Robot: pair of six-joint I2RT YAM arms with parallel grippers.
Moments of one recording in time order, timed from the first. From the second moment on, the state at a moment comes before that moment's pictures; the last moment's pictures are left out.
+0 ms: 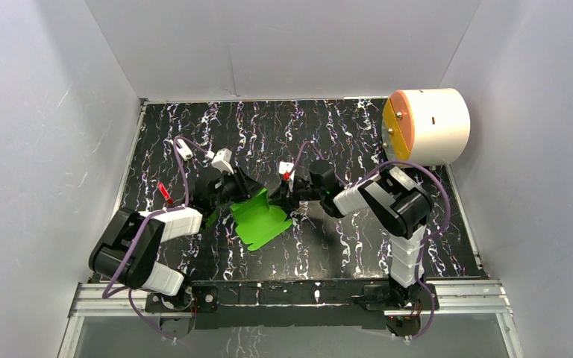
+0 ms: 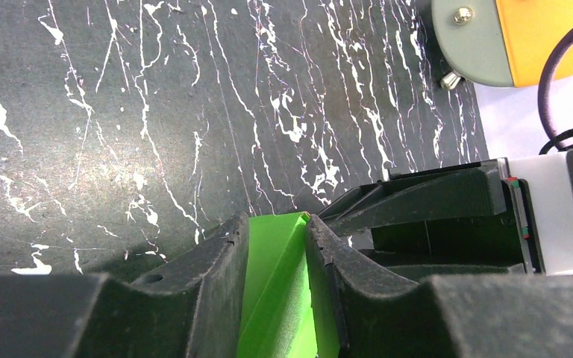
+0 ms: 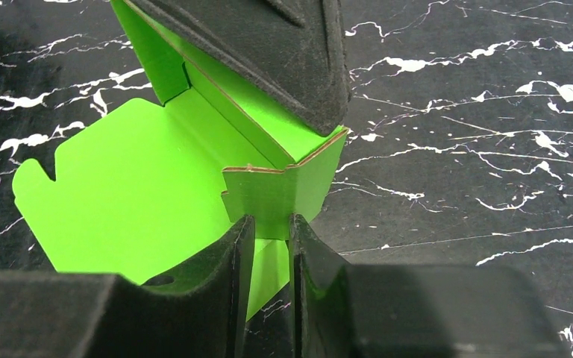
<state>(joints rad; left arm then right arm) -0.40 1.45 0.47 0.59 0.29 -0.67 0.70 1.94 0.81 0.79 -0.79 -0.24</state>
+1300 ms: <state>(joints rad) -0.40 1.54 0.46 0.74 0.36 -0.80 0.73 2.04 0.80 1.03 -0.62 -0.18</state>
